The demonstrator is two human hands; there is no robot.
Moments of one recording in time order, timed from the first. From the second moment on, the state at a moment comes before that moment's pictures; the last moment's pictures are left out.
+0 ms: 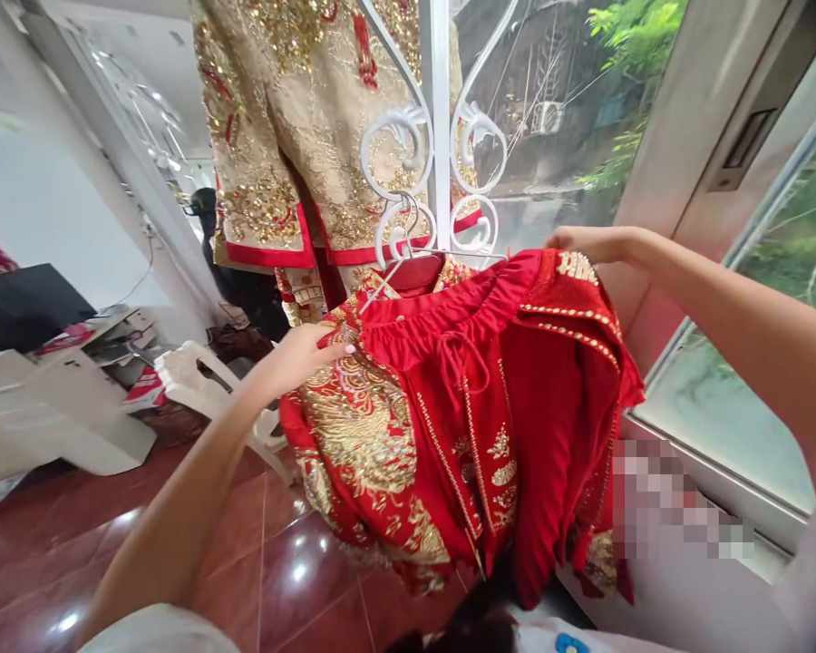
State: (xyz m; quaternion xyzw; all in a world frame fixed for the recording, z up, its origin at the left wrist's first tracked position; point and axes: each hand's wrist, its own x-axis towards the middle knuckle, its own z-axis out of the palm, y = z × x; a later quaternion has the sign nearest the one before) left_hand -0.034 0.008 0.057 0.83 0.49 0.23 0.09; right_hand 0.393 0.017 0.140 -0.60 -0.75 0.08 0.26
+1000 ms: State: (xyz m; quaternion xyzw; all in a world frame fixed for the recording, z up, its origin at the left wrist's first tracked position) left_hand -0.074 0.028 0.074 0.82 0.45 0.17 0.31; right_hand 0.332 -0.009 0.066 -0.62 -0.72 -0.06 0.32
